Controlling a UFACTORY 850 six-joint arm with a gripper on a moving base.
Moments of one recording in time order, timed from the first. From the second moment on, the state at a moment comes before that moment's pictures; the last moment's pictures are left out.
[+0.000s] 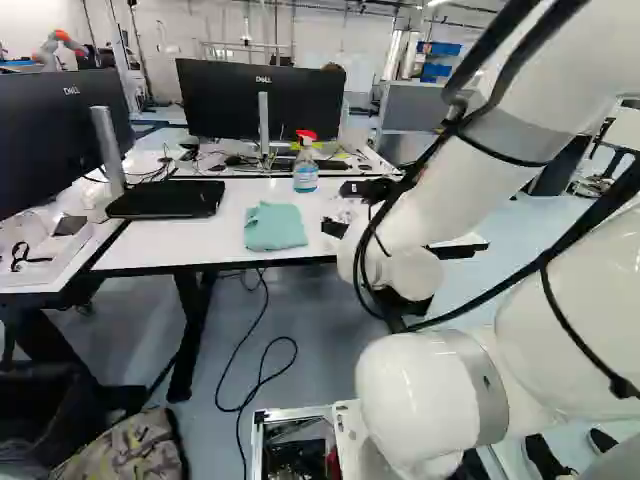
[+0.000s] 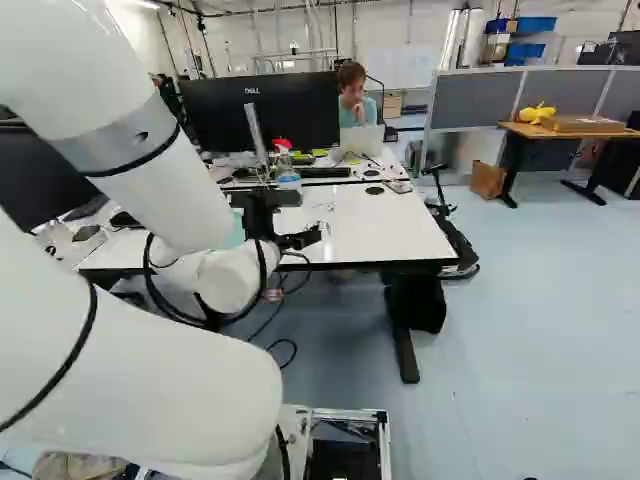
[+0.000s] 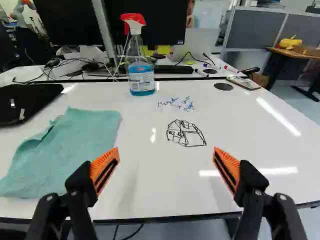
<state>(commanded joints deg) 0.0 16.0 -5.0 0.0 50.0 0.0</state>
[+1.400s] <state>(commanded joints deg) 8.6 13.6 -13.4 0.0 50.0 0.0</state>
